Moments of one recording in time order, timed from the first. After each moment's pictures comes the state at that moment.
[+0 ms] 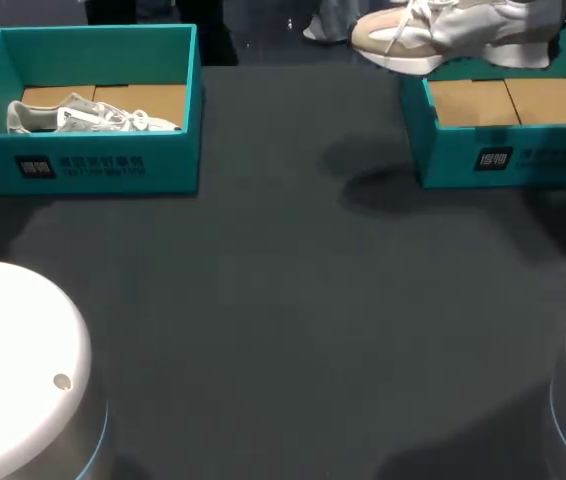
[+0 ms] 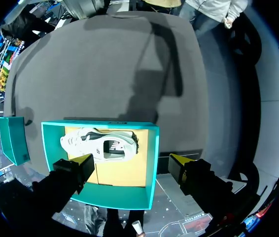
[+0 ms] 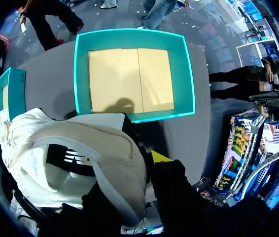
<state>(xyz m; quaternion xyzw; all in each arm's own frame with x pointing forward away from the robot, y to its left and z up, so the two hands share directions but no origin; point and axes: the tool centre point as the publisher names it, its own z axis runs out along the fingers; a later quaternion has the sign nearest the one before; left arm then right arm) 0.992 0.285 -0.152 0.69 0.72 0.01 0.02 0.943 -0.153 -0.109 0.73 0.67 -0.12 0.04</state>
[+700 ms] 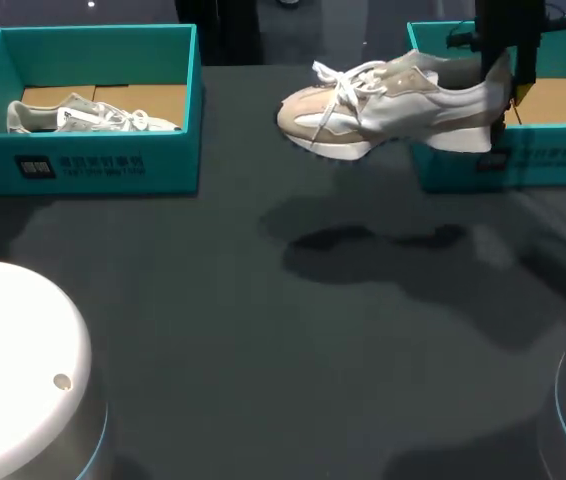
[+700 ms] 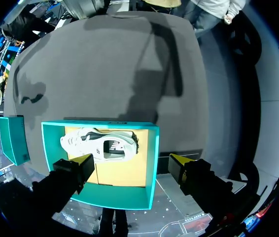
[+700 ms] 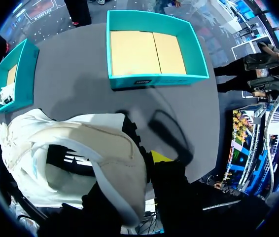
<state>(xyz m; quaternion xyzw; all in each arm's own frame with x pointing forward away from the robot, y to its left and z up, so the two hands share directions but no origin) 0.992 0.285 -0.152 0.69 0.72 0.01 0.02 0.805 -0.050 -0.128 0.74 0.66 -0.10 0.07</state>
